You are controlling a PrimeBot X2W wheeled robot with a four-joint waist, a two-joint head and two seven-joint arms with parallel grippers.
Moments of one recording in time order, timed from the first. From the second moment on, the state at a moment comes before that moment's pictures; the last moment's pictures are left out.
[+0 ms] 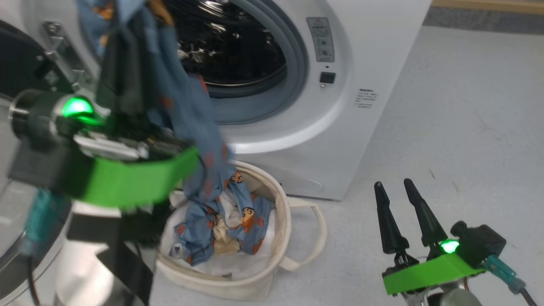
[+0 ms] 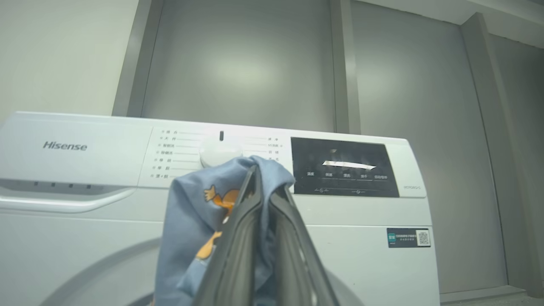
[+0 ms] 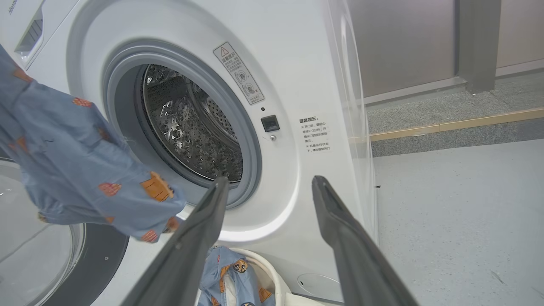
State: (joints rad) left arm -0.60 0.04 -0.14 -0.13 -0.16 0.00 -0.26; right arm -0.06 -0.05 0.17 0.06 0.36 0.12 -0.25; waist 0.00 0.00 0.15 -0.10
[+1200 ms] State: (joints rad) left arm -0.45 0.04 -0.19 0.39 -0.06 0.01 -0.26; right arm -0.07 -0.05 0.17 0.06 0.34 0.12 -0.25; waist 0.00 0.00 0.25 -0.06
